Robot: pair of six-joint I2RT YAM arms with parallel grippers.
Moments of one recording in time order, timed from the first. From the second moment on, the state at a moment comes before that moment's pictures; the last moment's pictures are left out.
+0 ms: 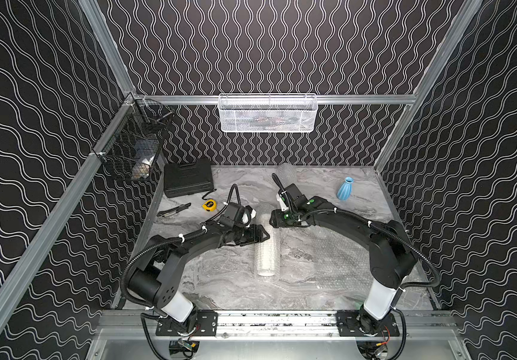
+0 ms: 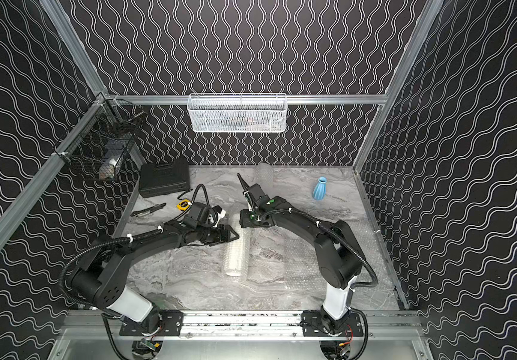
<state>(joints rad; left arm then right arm) -0.42 1.58 0.83 -0.17 0.52 -0.60 0.69 1.83 1.39 -0.60 -0.04 0.49</state>
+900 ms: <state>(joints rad) -0.44 1.58 0.82 -0.16 0.51 -0.61 0.79 1.95 1.54 -0.75 0.28 0.46</state>
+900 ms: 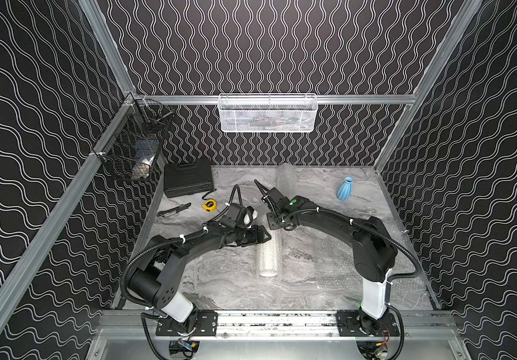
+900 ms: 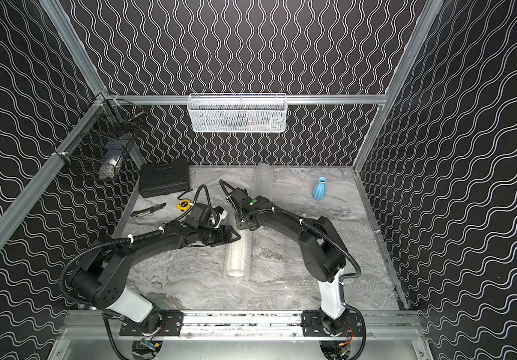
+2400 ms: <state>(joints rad) -0.45 1.56 0.80 -0.16 0.52 -0.61 0.79 2.07 1.62 -0.75 0.43 0.50</state>
